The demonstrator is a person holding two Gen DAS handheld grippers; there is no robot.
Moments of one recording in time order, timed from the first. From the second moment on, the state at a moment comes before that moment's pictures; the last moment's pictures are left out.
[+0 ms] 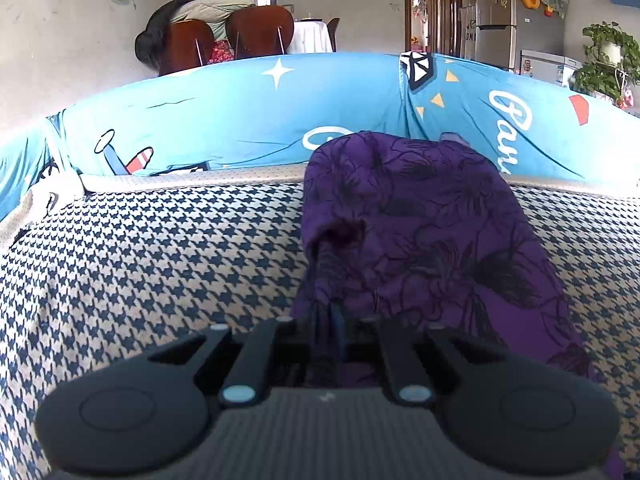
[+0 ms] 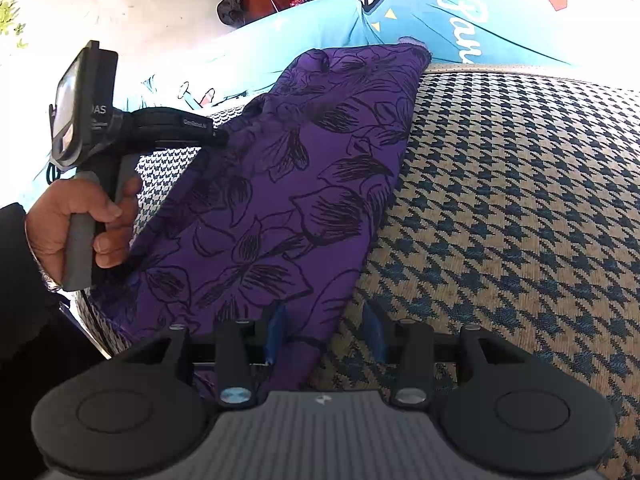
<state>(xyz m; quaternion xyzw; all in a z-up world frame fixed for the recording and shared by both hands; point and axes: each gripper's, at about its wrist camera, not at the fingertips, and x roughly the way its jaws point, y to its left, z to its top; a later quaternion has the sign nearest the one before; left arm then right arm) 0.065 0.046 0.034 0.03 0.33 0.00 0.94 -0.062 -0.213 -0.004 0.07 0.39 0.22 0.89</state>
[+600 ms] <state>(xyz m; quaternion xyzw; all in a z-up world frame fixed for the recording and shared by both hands) 0.067 0.064 0.040 -0.07 0.34 0.00 0.94 -0.064 -0.212 -0.003 0.06 0.39 0.23 0.89</state>
